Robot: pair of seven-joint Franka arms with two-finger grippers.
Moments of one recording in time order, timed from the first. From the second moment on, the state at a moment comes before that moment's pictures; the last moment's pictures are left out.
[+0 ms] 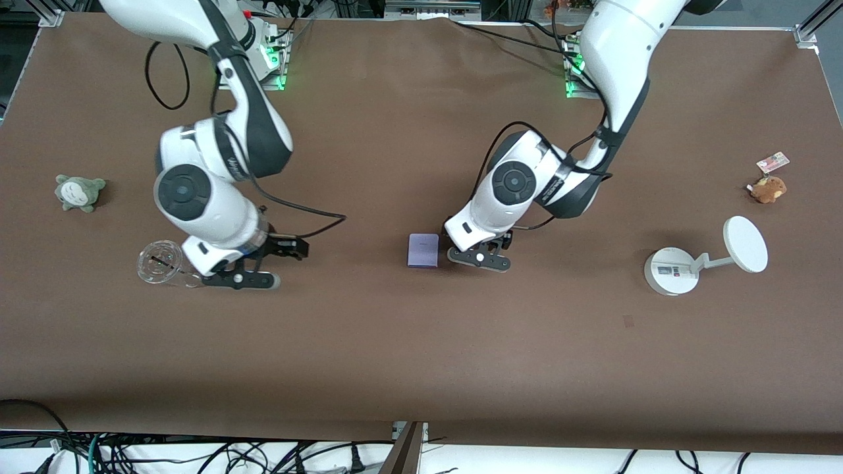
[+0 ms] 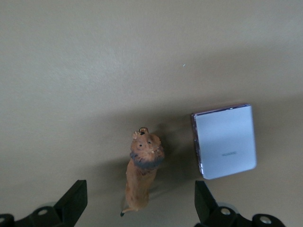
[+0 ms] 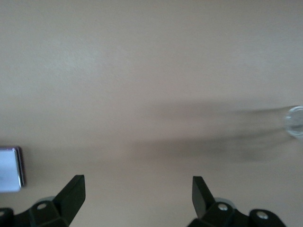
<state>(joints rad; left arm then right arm) -0.40 0.67 -0.23 -1.61 0.05 2.29 -0.43 0.46 0.52 -0.11 -1.52 0.06 2.01 0.41</state>
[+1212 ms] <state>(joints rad) -0.34 0.60 -0.21 -1.58 0.26 2.05 -0.24 0.58 0.64 -0.11 -1.51 0.06 2.17 0.55</state>
